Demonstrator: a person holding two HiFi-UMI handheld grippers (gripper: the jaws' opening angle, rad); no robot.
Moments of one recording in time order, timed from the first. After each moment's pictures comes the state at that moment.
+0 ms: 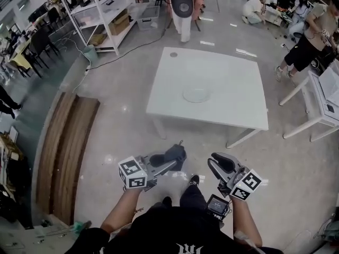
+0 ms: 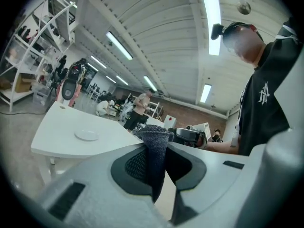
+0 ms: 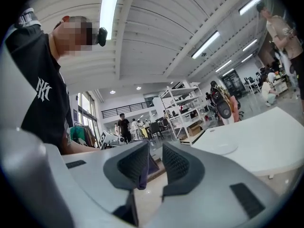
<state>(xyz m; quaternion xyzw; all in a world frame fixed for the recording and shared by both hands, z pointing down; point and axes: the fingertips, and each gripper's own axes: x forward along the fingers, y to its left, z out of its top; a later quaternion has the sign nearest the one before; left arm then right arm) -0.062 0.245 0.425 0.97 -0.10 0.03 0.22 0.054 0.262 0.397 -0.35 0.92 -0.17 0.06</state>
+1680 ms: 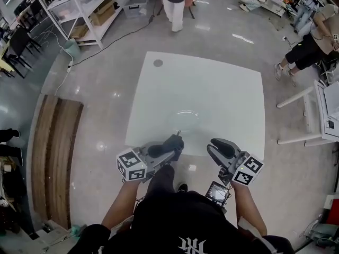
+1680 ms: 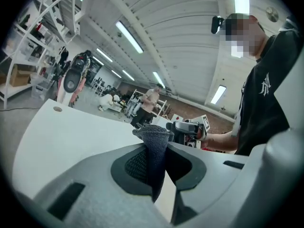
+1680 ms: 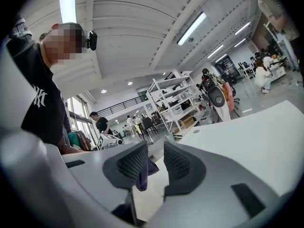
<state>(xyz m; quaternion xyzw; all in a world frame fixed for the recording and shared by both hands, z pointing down) 0.006 -0.024 0.467 0.96 -0.11 0.05 0.26 0.127 -0.023 0.430 -0.35 0.90 -0.25 0.03</state>
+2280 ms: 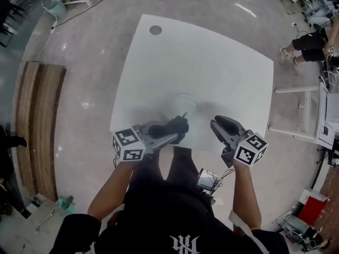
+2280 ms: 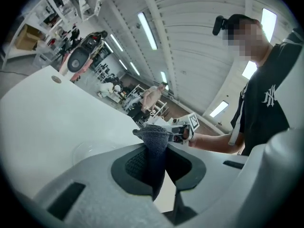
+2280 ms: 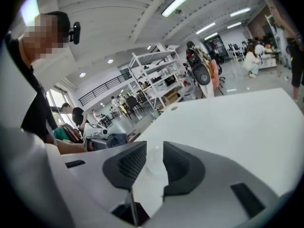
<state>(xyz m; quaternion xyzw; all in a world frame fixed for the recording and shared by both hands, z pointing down) 0.053 -0.104 0.530 0.93 -0.07 0.03 0.36 0.176 -0.136 0.531 -0.37 0.85 -0.35 -0.11</state>
